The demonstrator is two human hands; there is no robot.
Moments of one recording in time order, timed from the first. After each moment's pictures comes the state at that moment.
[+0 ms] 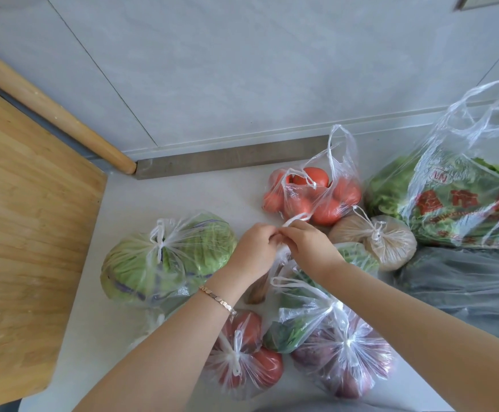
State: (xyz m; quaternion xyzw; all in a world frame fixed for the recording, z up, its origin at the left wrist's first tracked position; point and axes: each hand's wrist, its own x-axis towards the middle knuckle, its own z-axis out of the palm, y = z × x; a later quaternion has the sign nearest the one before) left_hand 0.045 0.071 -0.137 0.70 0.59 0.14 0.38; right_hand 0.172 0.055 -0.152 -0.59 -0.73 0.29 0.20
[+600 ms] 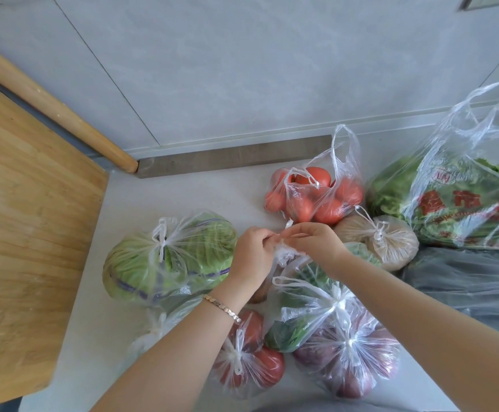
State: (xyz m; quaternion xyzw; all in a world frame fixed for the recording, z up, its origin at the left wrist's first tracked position) left_hand 0.041 0.059 -0.148 0.65 0.63 0.23 0.35; right_hand 0.180 0.057 -0.134 -0.62 -0.39 0.62 0.30
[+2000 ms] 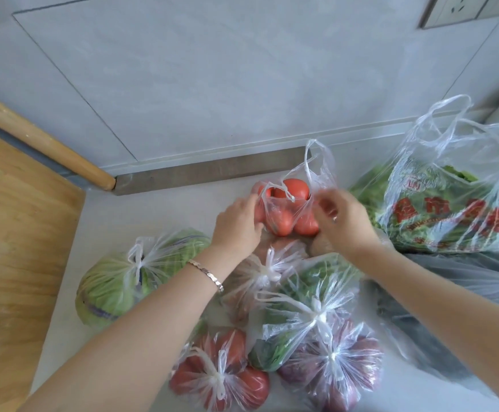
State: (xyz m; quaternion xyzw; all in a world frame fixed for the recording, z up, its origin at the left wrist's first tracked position) left_hand 0.058 0.120 -0.123 0.79 0.59 0.06 0.15; right_hand 0.242 0.075 -0.109 -0.70 -0.58 0.26 0.33
